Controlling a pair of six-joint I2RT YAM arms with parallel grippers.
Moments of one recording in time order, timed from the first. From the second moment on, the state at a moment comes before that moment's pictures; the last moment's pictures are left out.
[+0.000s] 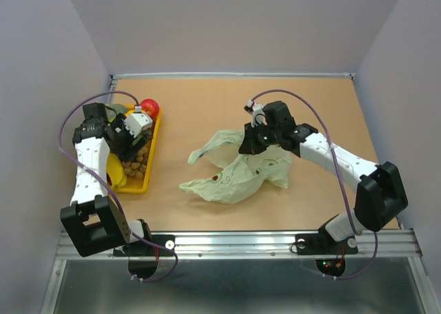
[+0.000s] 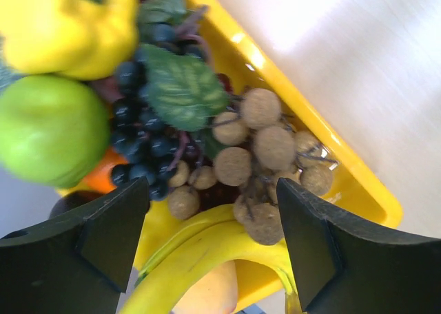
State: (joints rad) left arm 0.28 1.29 1.10 -0.90 0.39 1.12; right arm 0.58 1.49 1.12 -0.35 -0.45 0.25
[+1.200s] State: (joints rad) left arm 0.54 1.39 1.39 -1.13 0.15 1.32; right arm 0.58 1.58 1.21 -0.46 -0.40 0.14
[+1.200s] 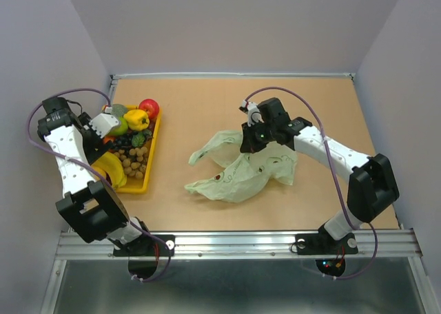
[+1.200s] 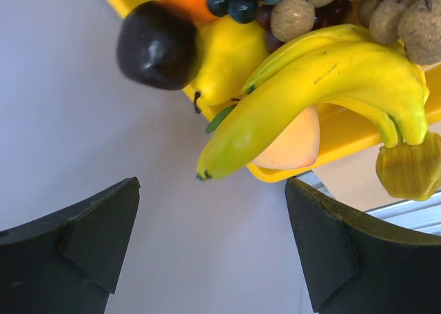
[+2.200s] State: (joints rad) left arm 0.52 1.48 1.31 -1.17 0.09 1.51; right arm 0.58 1.59 1.22 -0.47 -0.39 0.12
